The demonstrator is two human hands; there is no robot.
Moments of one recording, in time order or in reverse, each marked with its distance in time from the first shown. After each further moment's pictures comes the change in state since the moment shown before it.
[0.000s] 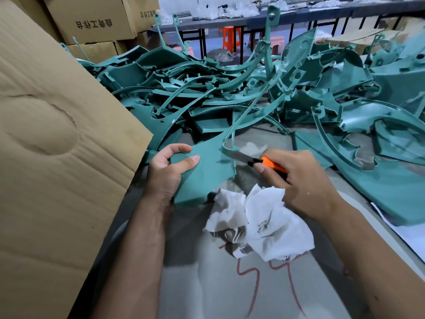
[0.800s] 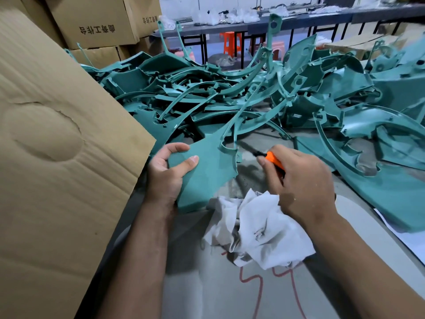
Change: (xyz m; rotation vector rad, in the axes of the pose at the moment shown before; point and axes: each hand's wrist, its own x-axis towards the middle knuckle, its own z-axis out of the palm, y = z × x) left_hand 0.002 0.001 -0.002 0.011 0.053 0.146; right_hand 0.000 -0.017 0.011 -0.313 0.280 0.105
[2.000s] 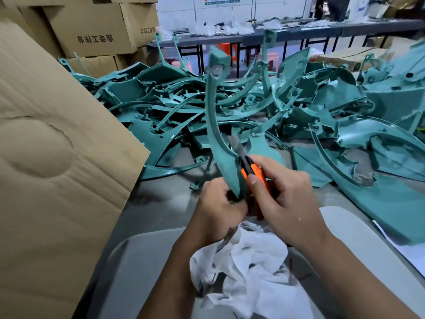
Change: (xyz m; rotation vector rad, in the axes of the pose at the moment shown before) left_hand -0.027 -0.032 0.054 0.449 -0.484 0.291; right_hand -0.002 -0.016 0.001 0.526 -0.039 -0.034
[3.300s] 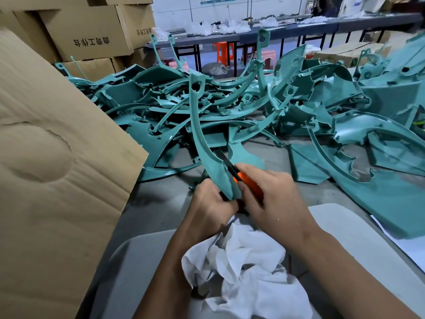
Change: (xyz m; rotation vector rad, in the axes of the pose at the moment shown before) left_hand 0.005 -0.016 -0.008 -0.060 -0.015 -0.077; right_hand -0.001 0.003 0.009 -0.140 -0.145 -0.026
